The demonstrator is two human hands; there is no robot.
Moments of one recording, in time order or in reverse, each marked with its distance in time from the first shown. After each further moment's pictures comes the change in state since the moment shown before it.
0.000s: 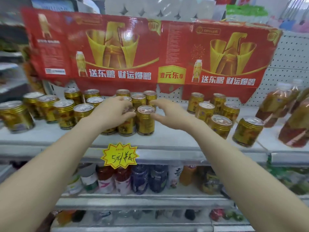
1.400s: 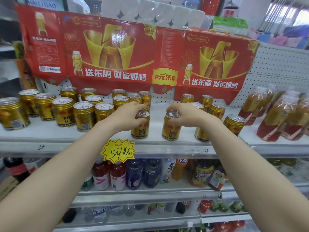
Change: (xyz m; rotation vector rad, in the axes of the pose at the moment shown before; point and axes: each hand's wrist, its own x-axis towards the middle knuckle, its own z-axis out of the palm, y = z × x) left_hand -0.011 0.038 0.007 -0.281 -0.067 0.096; right_hand -0.047 0.014 -0.037 -0.056 -0.111 0.219
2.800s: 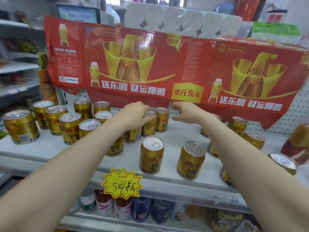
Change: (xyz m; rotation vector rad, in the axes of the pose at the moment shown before) left_hand 0.091 -0.051 -0.019 0.218 0.031 -0.163; right_hand 0.165 0.016 -0.009 -0.046 -0.014 -0.098
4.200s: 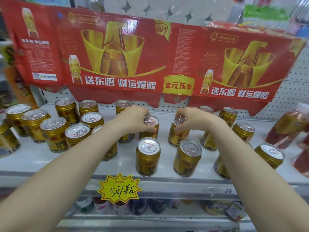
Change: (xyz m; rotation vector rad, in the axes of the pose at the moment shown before) left_hand 0.017 0.009 0.011 -0.097 -0.124 0.102; right_hand -0.043 0.005 -0.011 0.020 -0.208 0.207
